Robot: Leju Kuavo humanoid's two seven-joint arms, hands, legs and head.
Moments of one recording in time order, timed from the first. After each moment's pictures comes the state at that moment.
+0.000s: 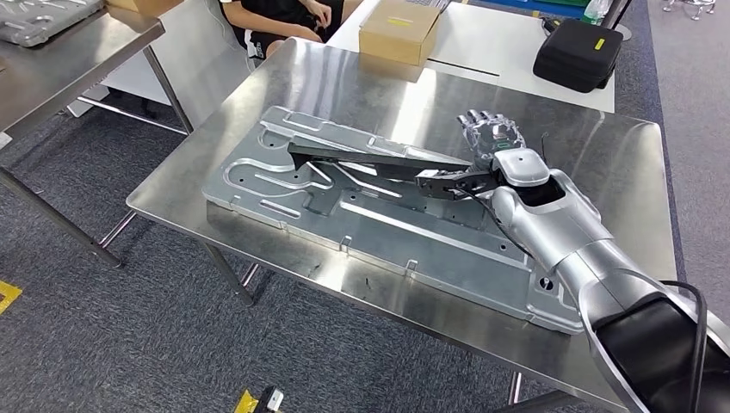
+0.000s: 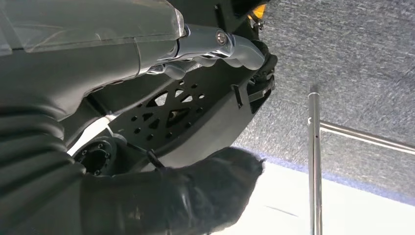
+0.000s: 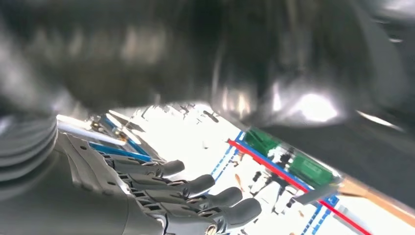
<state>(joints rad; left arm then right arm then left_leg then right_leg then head) -0.12 0.05 -1.47 -0.10 1.57 -0.03 -0.39 -1.10 -0.14 0.73 -0.37 1.13 0.18 0.05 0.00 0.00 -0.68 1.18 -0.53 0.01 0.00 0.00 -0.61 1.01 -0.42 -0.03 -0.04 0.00</state>
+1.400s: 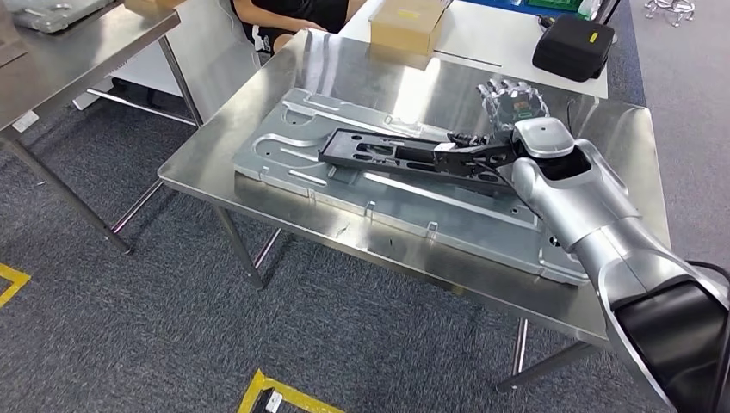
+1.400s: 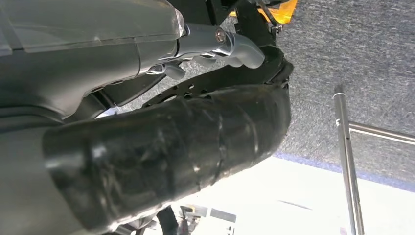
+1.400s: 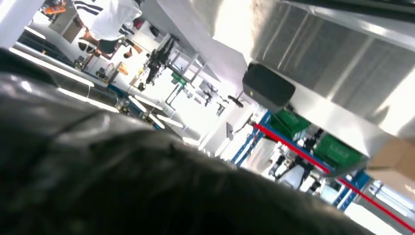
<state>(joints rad) -0.12 0.05 -1.46 -0.10 1.56 -0.05 -0.39 -1.19 -0.19 0.71 -0.37 1.18 0.23 0.03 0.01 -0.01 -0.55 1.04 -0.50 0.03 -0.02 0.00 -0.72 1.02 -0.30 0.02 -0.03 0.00</state>
